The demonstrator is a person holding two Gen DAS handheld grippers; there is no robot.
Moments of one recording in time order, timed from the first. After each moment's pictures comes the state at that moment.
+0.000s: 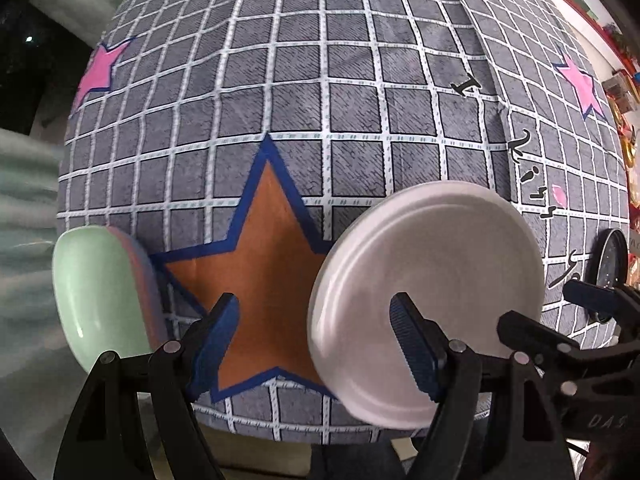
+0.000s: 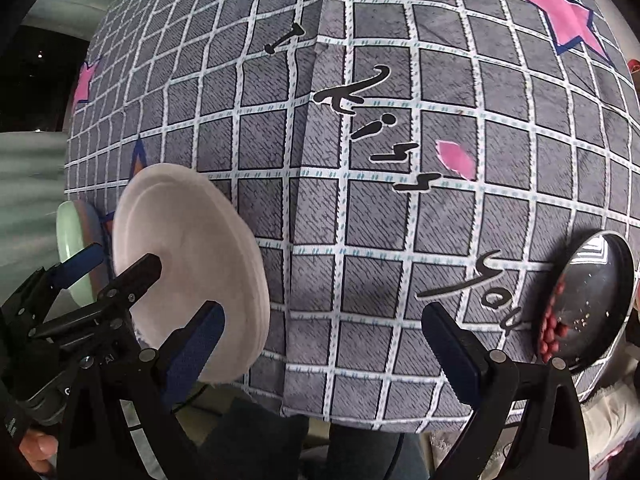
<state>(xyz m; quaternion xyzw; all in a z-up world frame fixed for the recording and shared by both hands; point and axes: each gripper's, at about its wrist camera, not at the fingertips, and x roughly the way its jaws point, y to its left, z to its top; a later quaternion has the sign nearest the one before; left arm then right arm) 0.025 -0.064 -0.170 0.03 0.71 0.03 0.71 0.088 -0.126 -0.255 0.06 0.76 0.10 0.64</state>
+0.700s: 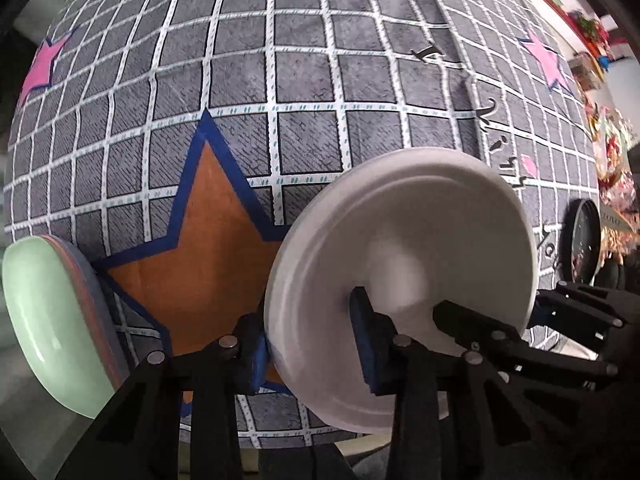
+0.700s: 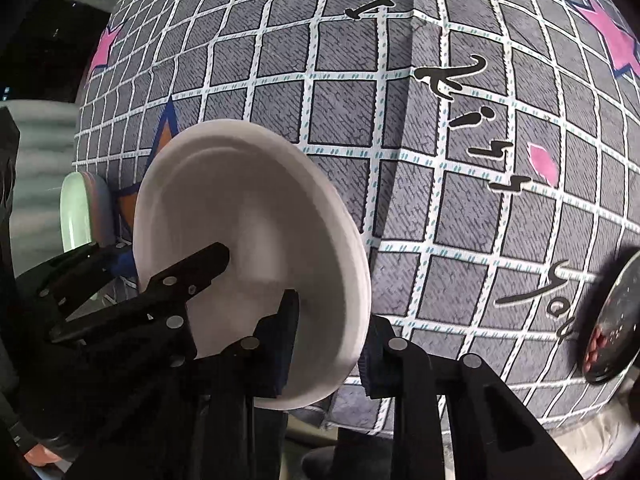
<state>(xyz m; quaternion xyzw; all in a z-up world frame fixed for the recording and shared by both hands) 0.018 -0.084 -0.201 0.00 0.72 -0.06 0.69 0.054 -0.042 -0.270 0.05 0.77 0.12 0.63</state>
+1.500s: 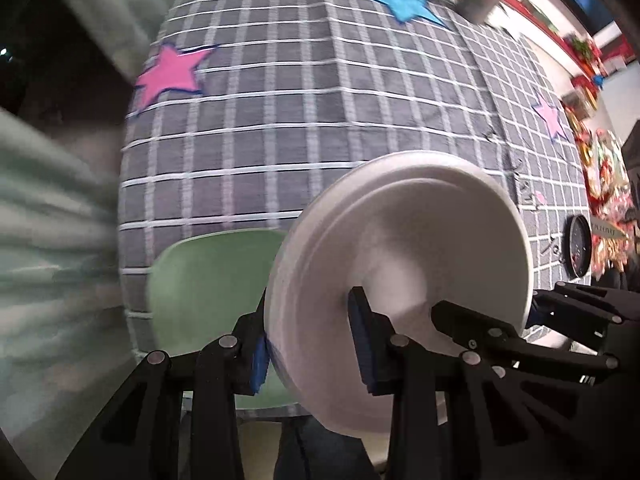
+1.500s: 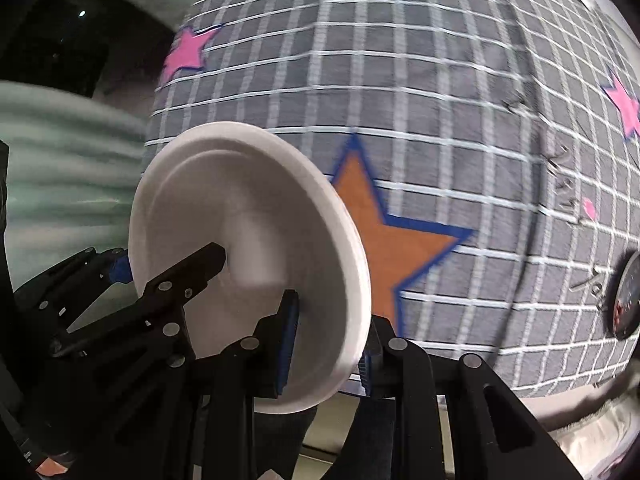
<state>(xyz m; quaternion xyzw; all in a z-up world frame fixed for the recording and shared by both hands) 0.006 0.074 -0.130 -0.01 0.67 -0.04 0.74 0.065 0.091 -0.203 0.04 0.73 0.13 0.67</state>
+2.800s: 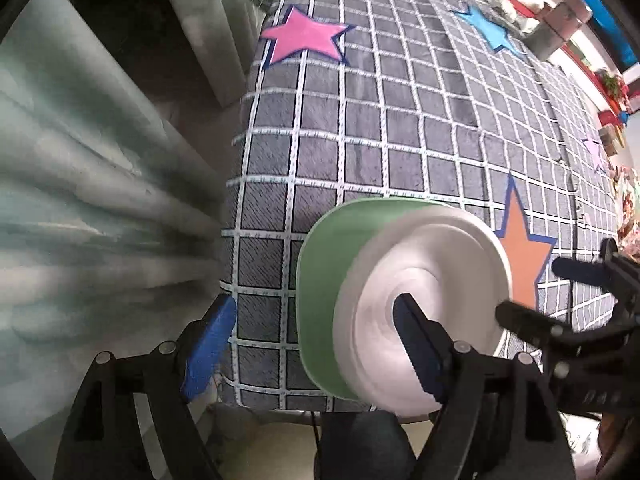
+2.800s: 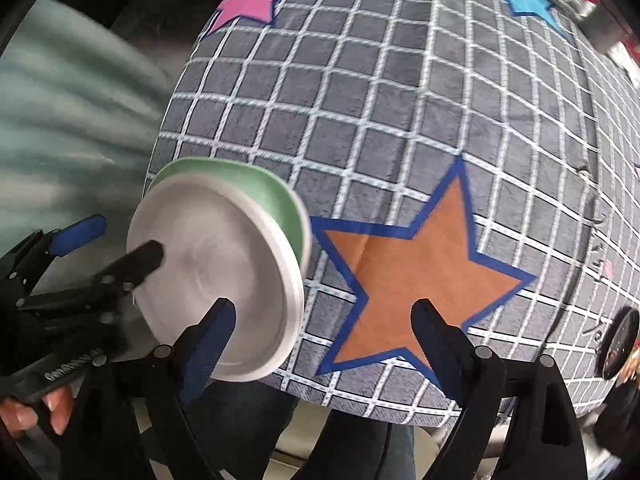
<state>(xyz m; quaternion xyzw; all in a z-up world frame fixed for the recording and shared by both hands) -0.026 0.213 -0.128 -0.03 0.66 0.01 0.75 0.059 0.213 -0.240 -0.06 0.72 0.14 0.68</state>
